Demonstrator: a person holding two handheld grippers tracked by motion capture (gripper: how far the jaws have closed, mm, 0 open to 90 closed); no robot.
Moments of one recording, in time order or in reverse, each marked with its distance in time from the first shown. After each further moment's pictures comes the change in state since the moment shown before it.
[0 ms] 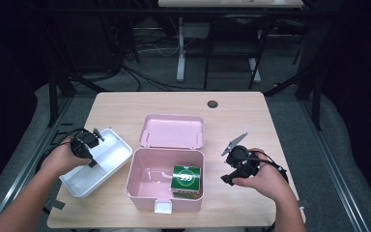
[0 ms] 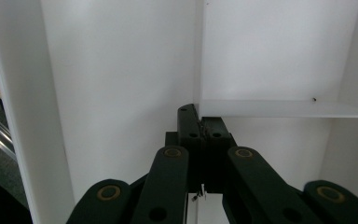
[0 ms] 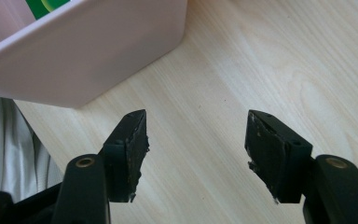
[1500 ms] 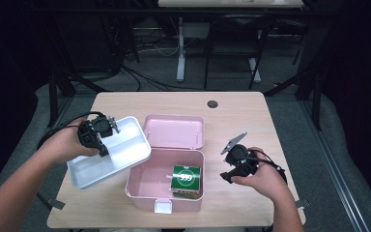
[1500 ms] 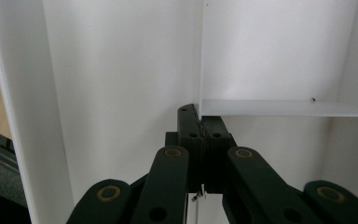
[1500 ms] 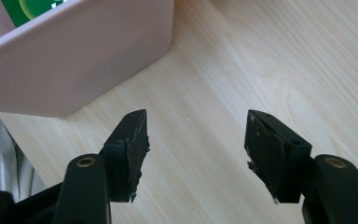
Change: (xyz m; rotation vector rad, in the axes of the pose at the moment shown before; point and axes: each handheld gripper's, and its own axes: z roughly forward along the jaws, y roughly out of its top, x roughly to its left) left arm -0.075 0.042 -0.095 -0.040 0.020 0.353; right arm -0.003 0.002 0.002 -0.003 -0.039 -0.010
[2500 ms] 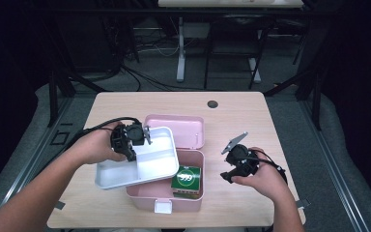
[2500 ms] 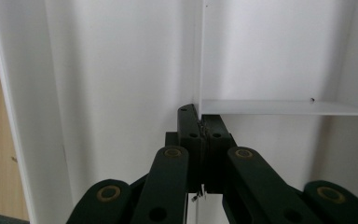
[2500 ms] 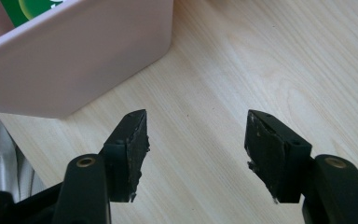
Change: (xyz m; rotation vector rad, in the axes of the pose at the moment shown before) left arm -0.048 0.067 0.007 0.015 -0.031 0.272; right arm -0.001 -0.001 0.000 -0.011 0.004 0.005
